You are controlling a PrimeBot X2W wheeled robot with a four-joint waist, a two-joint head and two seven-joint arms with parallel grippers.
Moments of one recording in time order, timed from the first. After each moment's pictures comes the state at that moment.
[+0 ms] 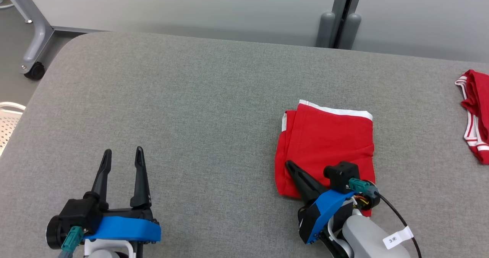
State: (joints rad) left arm -0.07 0.05 -0.02 0.19 -0.20 -0.10 -0.26; right arm -0.47 -0.07 0.55 0.77 0.44 0.13 -0.26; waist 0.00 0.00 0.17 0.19
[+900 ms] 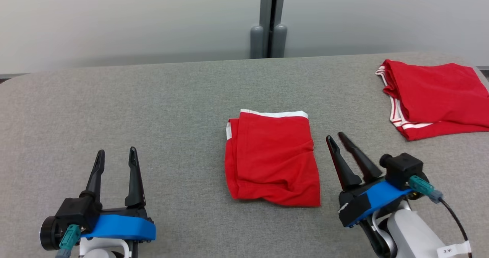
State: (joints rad) left arm -0.08 0.05 0.01 0.22 -0.17 -0.10 -0.26; right arm -0.35 -0.16 0.35 0.46 0.36 0.13 -0.26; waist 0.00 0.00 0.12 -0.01
